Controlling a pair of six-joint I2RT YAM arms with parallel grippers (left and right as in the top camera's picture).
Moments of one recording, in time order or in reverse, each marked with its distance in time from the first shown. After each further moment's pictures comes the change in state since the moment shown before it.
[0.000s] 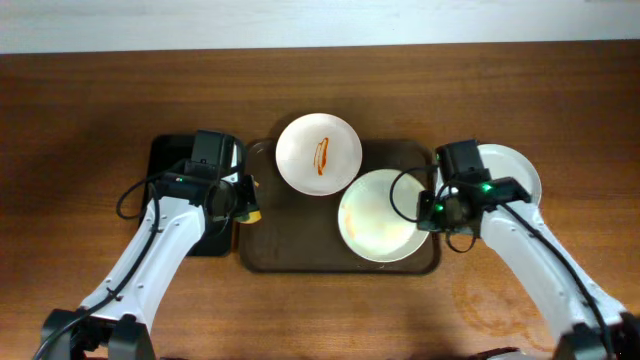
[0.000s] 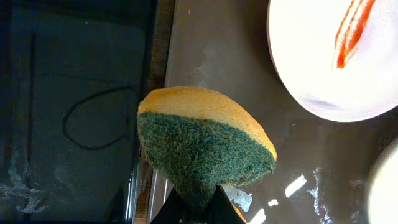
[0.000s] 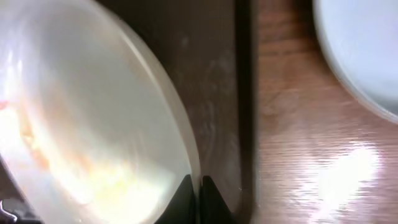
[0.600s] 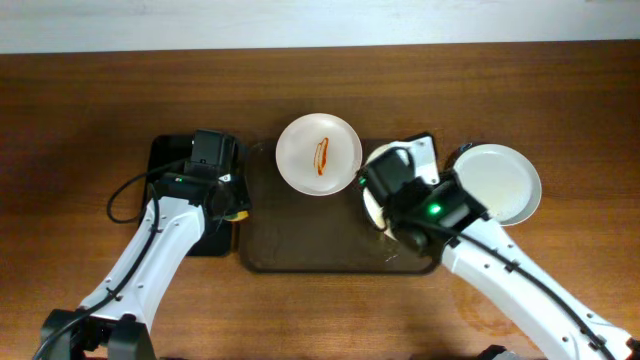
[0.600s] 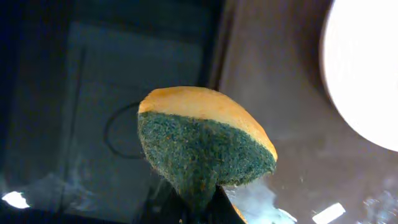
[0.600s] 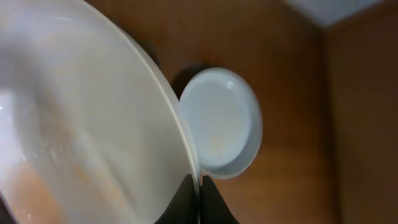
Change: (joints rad) left arm 0.005 0.000 0.000 0.000 -0.172 0.000; right arm 0.460 -0.034 0.224 -0.180 0.848 -0.027
